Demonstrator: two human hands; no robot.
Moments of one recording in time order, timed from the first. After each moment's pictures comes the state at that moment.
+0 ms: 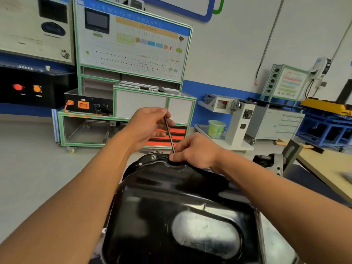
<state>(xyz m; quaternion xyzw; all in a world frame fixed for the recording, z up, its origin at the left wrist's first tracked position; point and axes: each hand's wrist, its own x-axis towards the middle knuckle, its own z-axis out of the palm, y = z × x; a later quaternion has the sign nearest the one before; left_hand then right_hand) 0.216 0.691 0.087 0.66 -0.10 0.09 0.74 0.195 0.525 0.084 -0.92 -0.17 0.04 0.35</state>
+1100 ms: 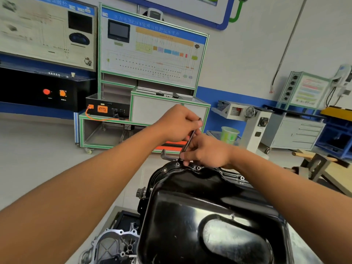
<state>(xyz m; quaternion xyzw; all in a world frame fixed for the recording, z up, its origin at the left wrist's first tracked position) 0.210 0.699 0.118 0.83 -0.19 0.14 0.51 0.203 0.559 0.109 -0.92 -0.30 0.07 0.23</state>
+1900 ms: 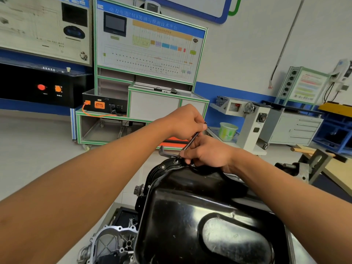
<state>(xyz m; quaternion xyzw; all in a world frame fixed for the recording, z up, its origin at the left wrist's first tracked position) 0.230 0.686 0.120 0.89 -0.21 0.11 0.38 0.211 0.555 0.087 -0.90 -0.22 0.12 0.37</state>
